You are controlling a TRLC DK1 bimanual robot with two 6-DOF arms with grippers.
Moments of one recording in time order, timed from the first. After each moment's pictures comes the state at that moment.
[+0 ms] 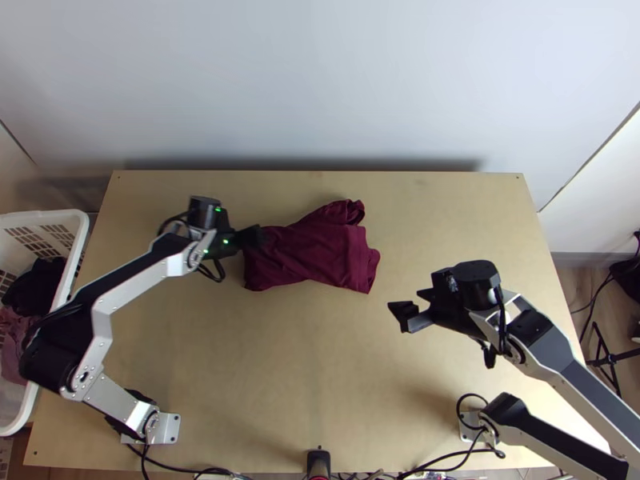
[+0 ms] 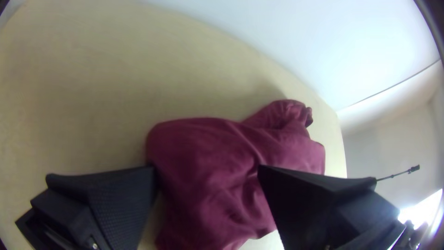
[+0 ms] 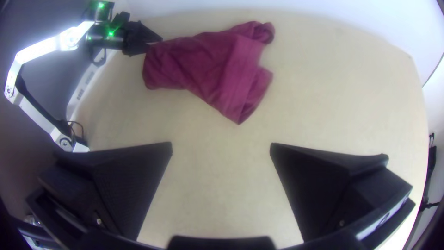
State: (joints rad) left arm -0.28 1.69 1.10 -0.19 0.25 -0.56; right arm 0.60 0.95 0.81 -0.64 -0.14 0.30
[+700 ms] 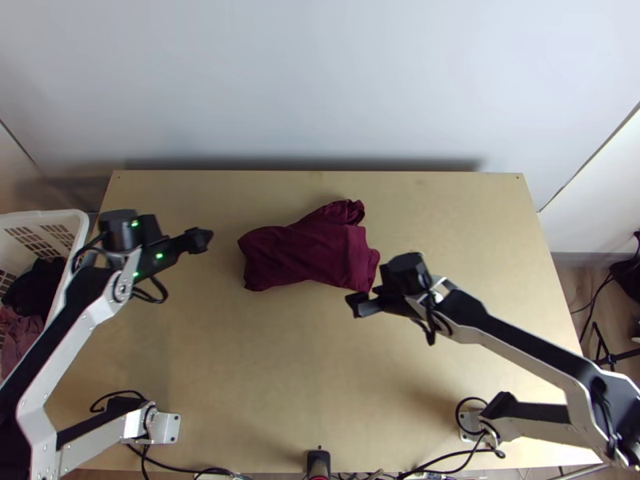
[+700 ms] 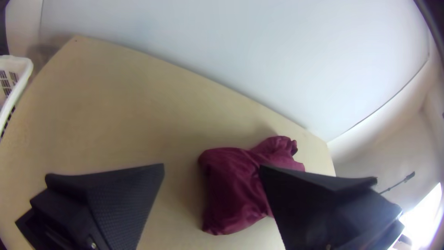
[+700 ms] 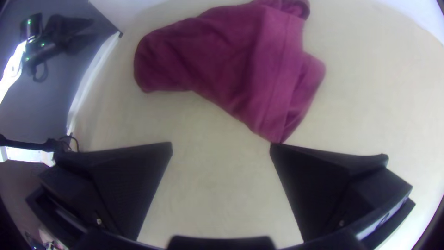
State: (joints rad) left arm -0.05 1.20 0.91 -0.32 0.28 -0.45; right arm 0.71 1.36 0.79 -0.22 -0.14 0.45
